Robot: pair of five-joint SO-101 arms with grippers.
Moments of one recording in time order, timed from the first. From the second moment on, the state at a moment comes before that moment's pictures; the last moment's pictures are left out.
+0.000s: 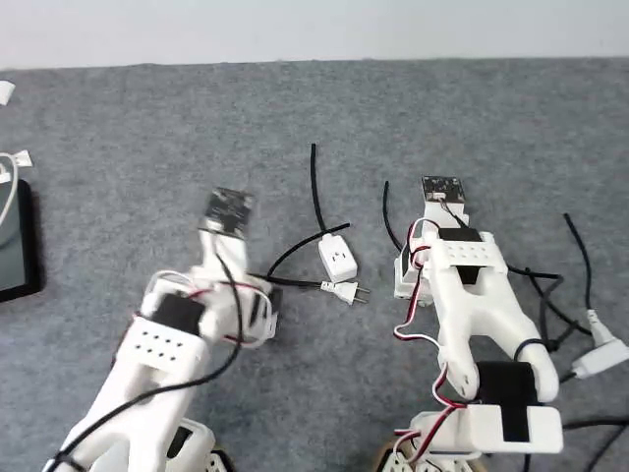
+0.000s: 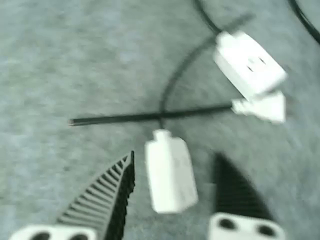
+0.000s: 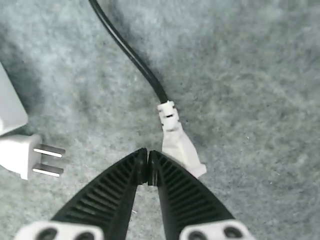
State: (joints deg) left arm 14.1 -40.0 61.1 54.4 7.9; right arm -1.1 -2.2 38.6 54.5 -2.4
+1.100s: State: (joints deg) left arm 13.6 -41.7 73.5 45.9 6.8; right arm -1.2 -6.8 42.3 52.6 -1.9
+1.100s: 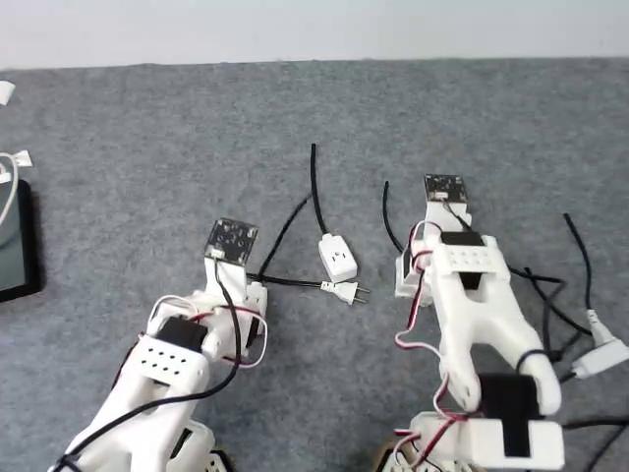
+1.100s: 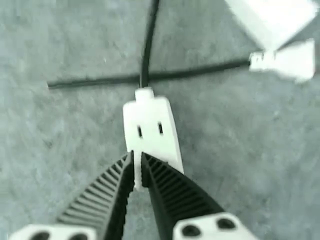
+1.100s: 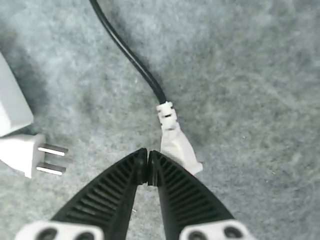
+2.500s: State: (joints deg) left arm 4.2 -41.6 68.9 47.0 11.6; right arm 4.7 -7.7 42.5 49.1 5.7
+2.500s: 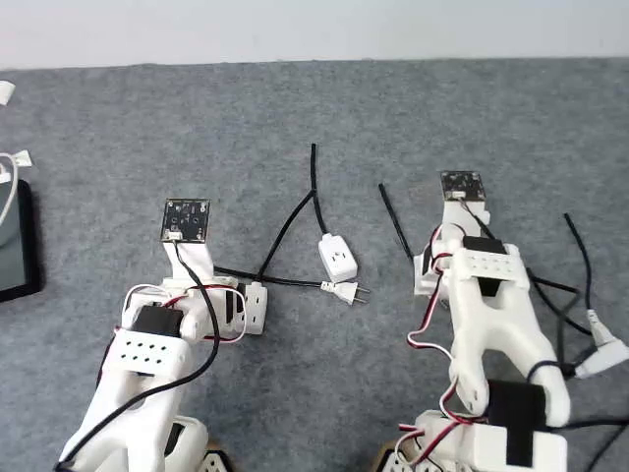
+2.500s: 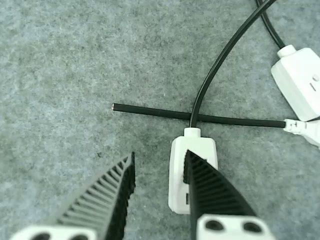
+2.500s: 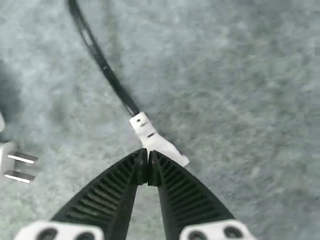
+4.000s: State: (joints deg) left arm 4.2 -41.6 70.5 45.9 11.6; right arm 1.9 12.4 22.8 58.8 43.6
